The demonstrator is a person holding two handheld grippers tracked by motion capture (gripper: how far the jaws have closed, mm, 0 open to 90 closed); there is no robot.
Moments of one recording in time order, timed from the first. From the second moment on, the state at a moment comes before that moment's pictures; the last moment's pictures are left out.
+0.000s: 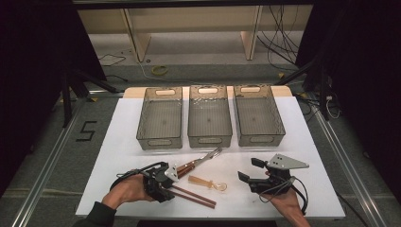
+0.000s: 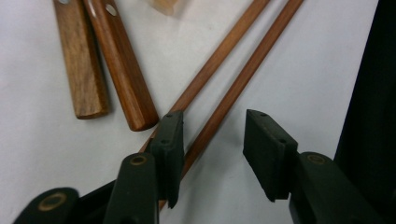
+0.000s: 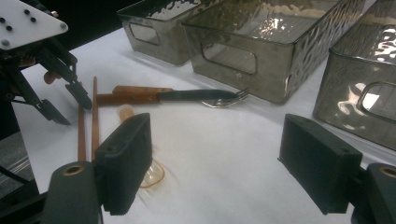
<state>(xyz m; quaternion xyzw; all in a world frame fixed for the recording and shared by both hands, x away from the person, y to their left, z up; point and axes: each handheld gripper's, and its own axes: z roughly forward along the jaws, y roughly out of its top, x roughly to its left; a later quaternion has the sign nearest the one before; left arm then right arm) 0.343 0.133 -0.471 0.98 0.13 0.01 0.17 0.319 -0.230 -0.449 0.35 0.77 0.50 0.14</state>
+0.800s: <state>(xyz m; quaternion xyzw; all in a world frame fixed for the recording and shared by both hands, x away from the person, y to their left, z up) 0.338 0.121 -0.468 0.99 0.05 0.01 0.11 0.320 -0.230 -0.450 0.36 0.78 0.50 0.13</state>
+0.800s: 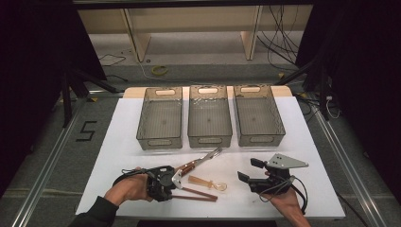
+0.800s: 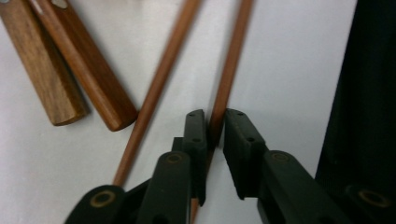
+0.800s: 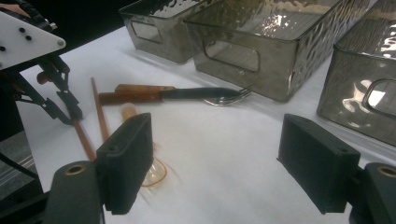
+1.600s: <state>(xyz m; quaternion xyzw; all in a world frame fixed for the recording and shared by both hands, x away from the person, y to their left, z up) 0.336 0.131 -0.452 0.99 0.04 0.03 0.15 0.320 -0.230 -0.450 0.36 0.78 0.50 0.13</state>
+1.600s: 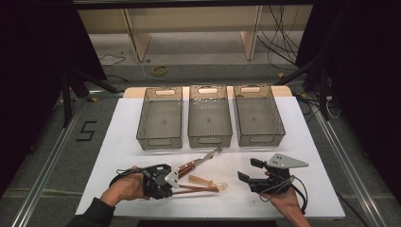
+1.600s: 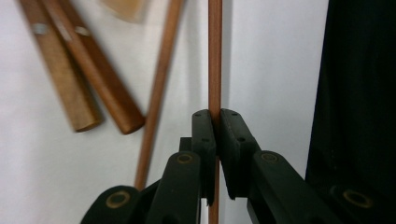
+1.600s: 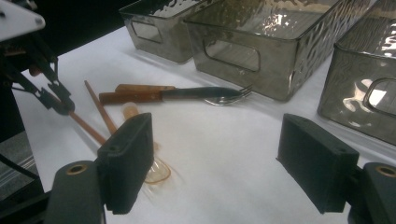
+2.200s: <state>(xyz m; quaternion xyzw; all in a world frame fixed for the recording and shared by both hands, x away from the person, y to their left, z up) 0.382 0.151 -0.391 0.93 0.22 0.08 0.28 0.320 -0.232 -0.450 0.36 0.77 0.51 0.13</state>
